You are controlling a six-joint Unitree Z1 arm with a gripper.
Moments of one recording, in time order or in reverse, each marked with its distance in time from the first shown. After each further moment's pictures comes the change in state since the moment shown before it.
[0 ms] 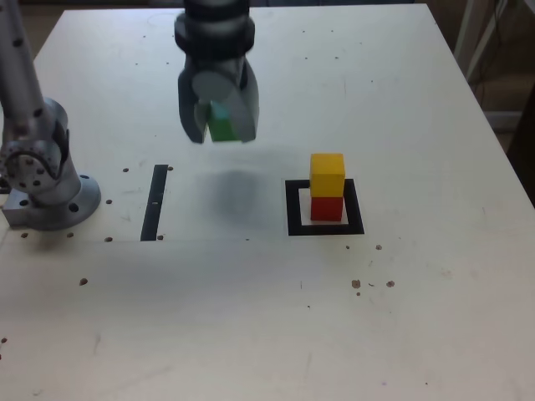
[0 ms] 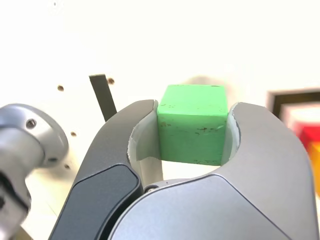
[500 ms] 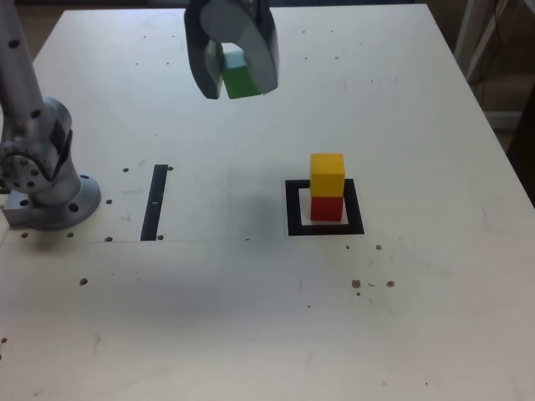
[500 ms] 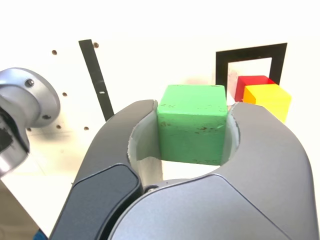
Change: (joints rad) arm -0.112 0.031 -0.386 0.301 -0.025 -0.125
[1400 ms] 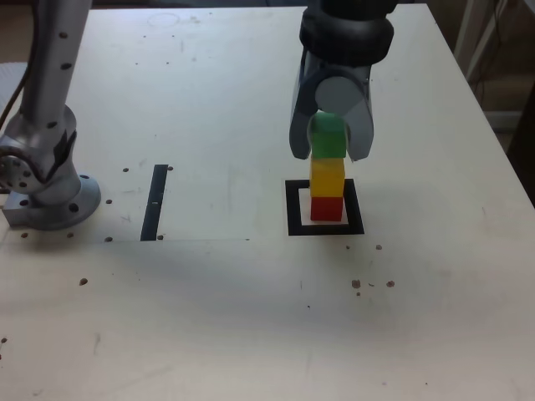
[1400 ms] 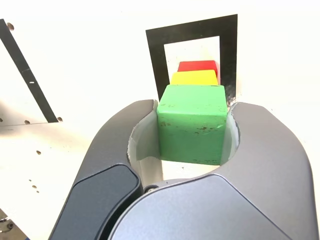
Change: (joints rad) arm -0.124 0.390 -0.301 0.033 -0.005 -0.086
